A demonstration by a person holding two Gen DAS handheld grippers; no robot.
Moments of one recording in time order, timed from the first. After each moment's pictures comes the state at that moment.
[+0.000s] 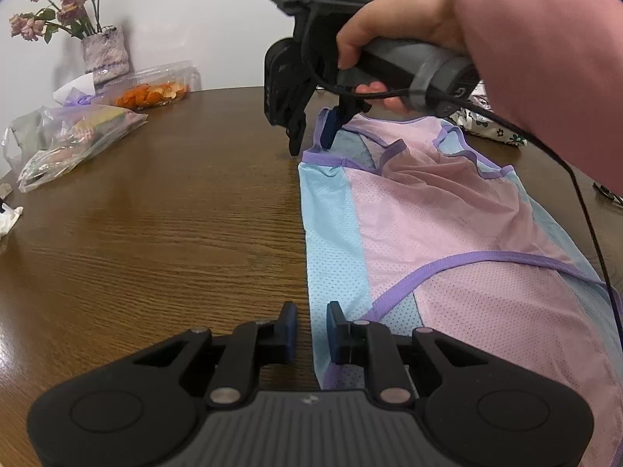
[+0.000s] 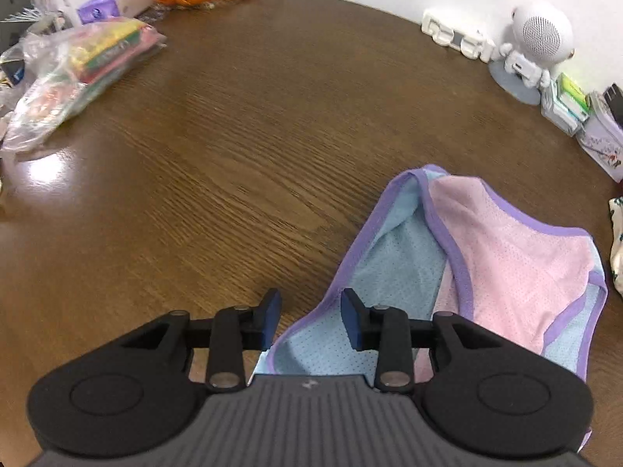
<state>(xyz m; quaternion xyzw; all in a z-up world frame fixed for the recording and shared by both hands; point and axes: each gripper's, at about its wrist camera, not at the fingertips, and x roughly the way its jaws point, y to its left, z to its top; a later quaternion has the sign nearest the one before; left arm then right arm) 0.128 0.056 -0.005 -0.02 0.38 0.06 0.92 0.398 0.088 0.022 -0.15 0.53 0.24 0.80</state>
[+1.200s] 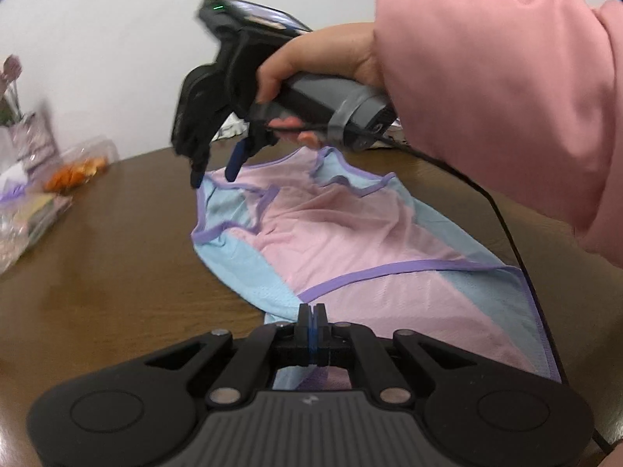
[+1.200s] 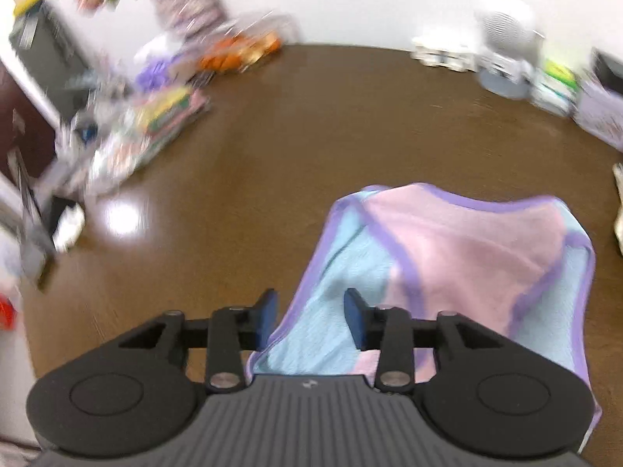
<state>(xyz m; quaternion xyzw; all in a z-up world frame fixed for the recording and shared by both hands) 0.121 -0.026 0.014 0.06 0.33 -0.04 0.94 0.386 0.007 0.054 -0.06 0.49 0.34 0.80</state>
